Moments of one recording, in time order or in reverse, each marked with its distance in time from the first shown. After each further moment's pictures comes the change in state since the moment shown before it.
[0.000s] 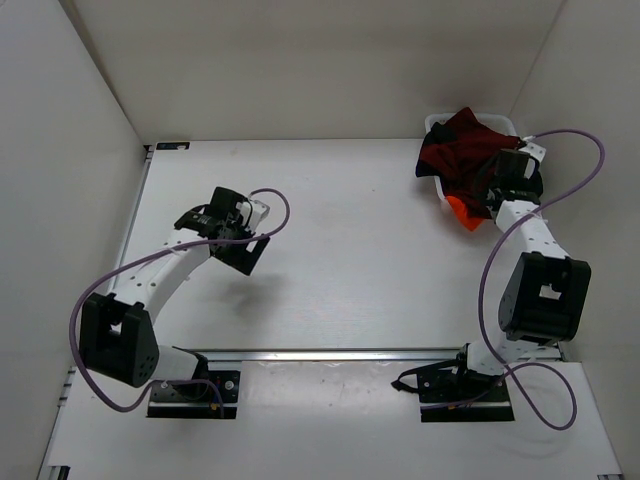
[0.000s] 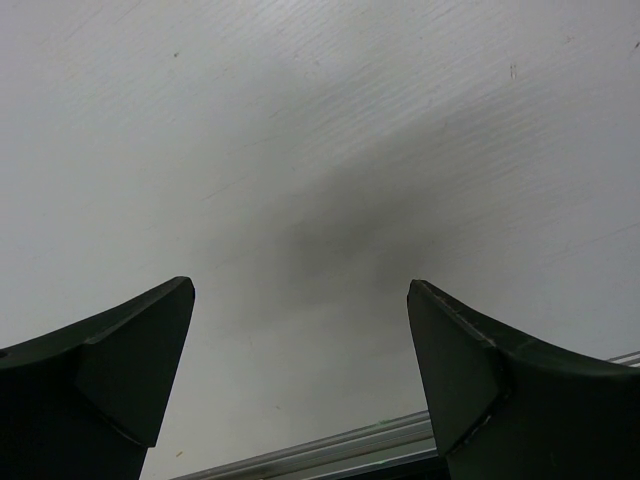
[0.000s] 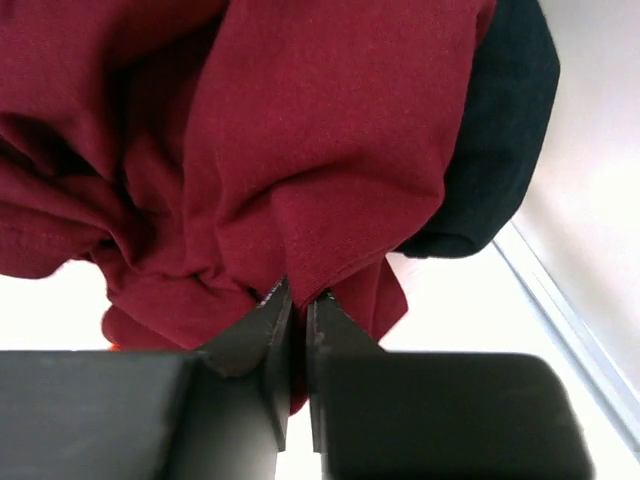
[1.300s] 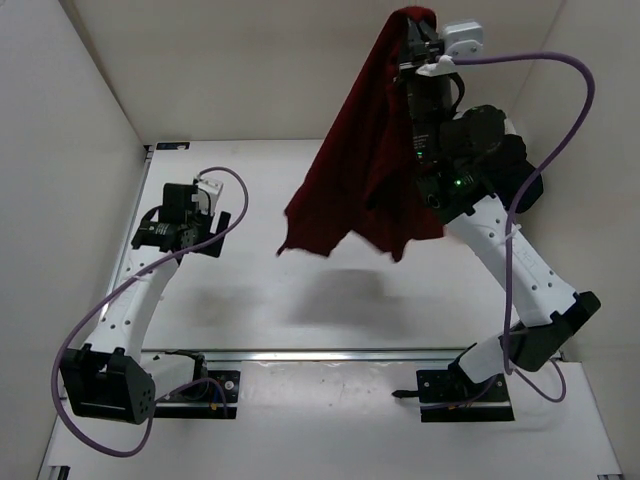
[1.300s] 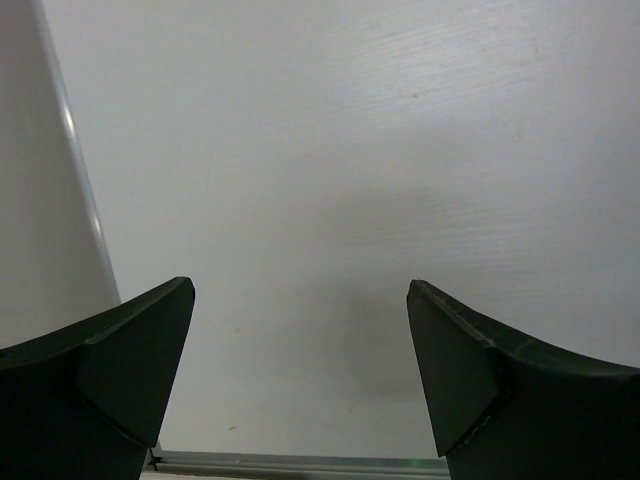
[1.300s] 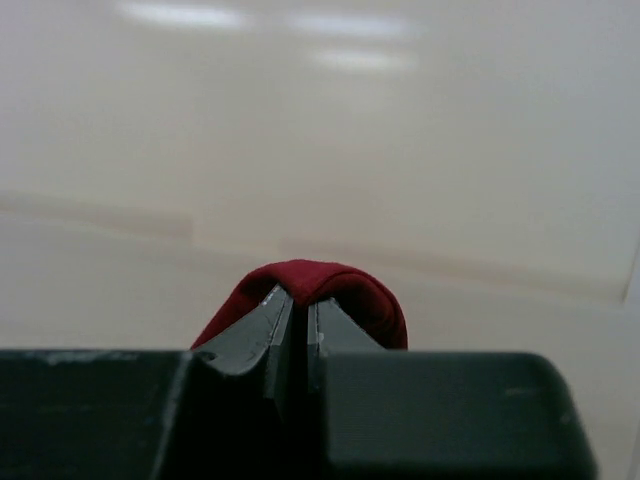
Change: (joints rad) left arm 0.210 -0.216 0.005 0.037 -0.118 0.002; right arm 0.834 -0.106 0.628 0.698 0.030 -0.747
